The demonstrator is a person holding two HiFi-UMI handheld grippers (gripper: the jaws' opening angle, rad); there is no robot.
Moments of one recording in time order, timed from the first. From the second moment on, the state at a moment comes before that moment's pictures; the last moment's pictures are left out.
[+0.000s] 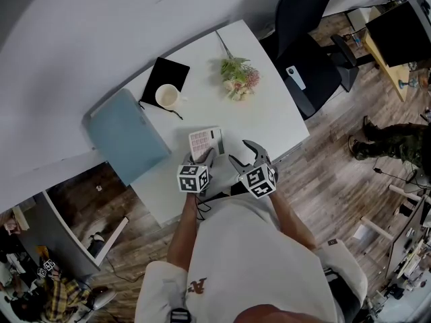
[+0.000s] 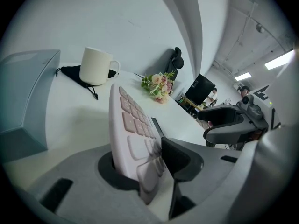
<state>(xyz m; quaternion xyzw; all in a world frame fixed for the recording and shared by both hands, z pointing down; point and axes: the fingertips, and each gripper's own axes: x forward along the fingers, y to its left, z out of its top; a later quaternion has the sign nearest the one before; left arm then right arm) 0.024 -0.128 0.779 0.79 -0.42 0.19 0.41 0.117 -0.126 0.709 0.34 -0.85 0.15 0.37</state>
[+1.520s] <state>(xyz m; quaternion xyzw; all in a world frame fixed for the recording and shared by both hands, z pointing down) -0.011 -0.134 0.789 0.77 -0.48 0.19 0.38 0.102 -0.121 0.706 0.34 -0.85 0.14 0.37</state>
